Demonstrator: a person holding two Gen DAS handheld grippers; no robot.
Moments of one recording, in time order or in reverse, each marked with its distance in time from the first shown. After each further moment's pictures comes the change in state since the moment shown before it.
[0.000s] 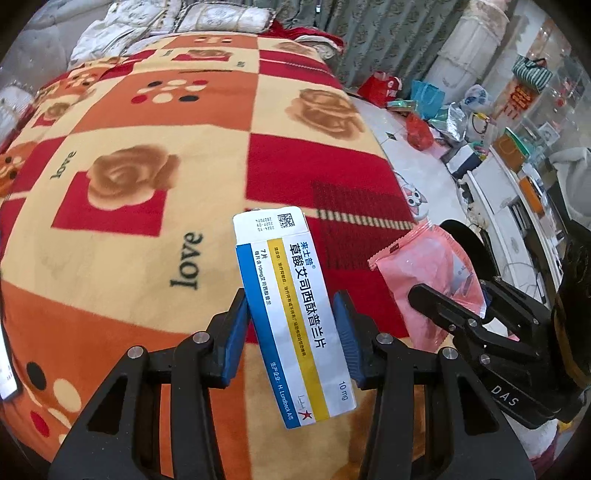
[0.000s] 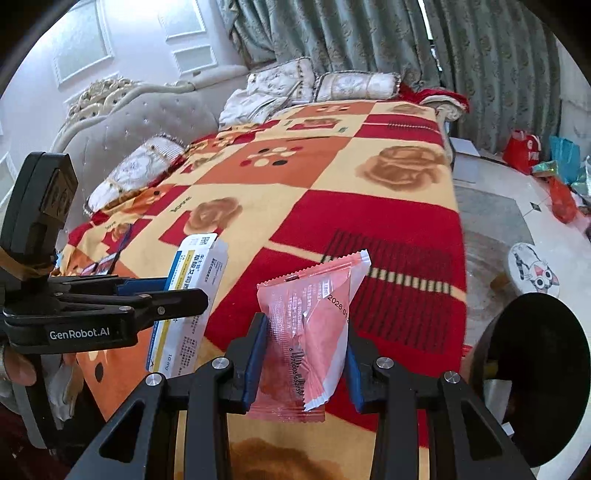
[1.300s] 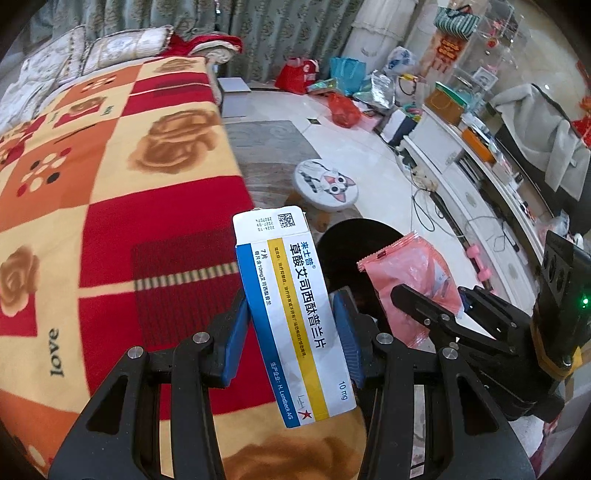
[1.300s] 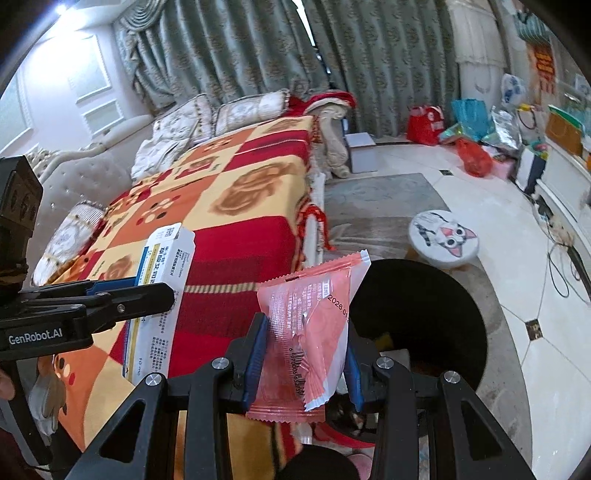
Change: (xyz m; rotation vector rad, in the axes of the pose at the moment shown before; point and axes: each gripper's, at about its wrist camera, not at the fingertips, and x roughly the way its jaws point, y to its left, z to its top) left arm 0.038 -0.163 0.042 0.255 0.018 -0.152; right arm -0.081 -0.138 -0.029 0.276 -0.090 -0.239
